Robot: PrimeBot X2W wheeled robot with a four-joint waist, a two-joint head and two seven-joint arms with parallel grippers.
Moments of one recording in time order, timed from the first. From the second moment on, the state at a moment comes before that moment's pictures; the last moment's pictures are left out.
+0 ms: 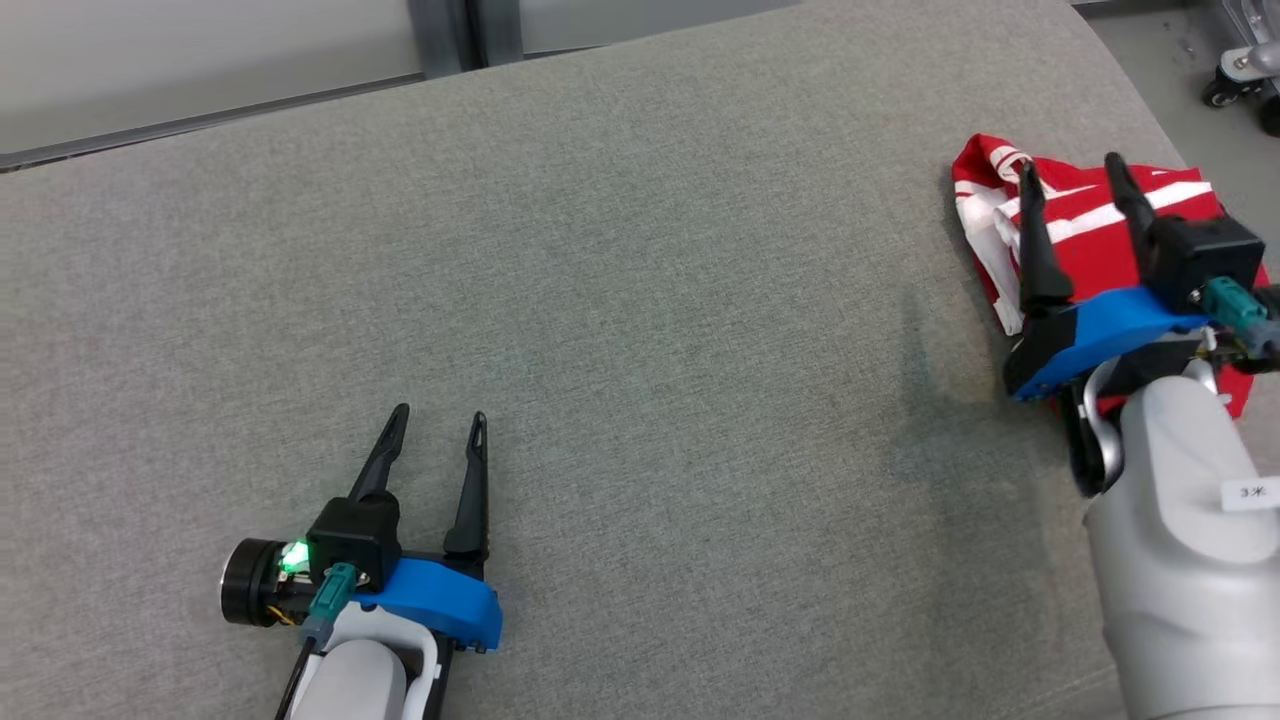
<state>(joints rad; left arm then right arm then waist) -0.23 0.05 -0.19 0.42 -0.09 -0.05 -0.26 -0.72 -0.09 -0.16 0.72 -0.11 0.13 -0.26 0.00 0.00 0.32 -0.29</state>
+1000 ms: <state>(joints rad) -0.12 0.05 -0.13 0.40 -0.18 0.06 -0.26 -0.34 -0.05 0.05 0.57 0.18 0.13 -0.26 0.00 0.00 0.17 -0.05</state>
